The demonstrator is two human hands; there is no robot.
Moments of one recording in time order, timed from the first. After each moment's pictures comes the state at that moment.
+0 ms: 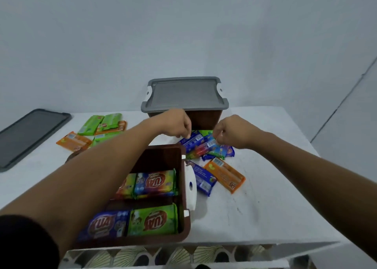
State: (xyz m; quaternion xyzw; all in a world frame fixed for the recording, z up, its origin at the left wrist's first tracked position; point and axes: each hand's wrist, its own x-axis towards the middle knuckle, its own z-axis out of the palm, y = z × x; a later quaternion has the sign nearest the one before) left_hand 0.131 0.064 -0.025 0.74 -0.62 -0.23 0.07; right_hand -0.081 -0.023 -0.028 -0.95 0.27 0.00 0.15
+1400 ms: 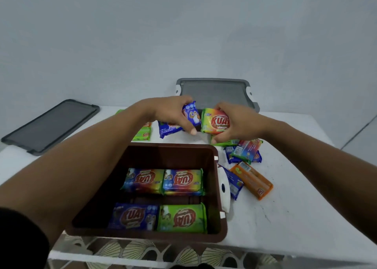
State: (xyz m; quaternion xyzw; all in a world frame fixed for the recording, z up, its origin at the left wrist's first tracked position) left_hand 0.193 0.136 0.029 0.74 -0.57 -0.32 0.17; right_hand -0.016 0.008 0.008 -0.96 0.20 -0.01 0.18
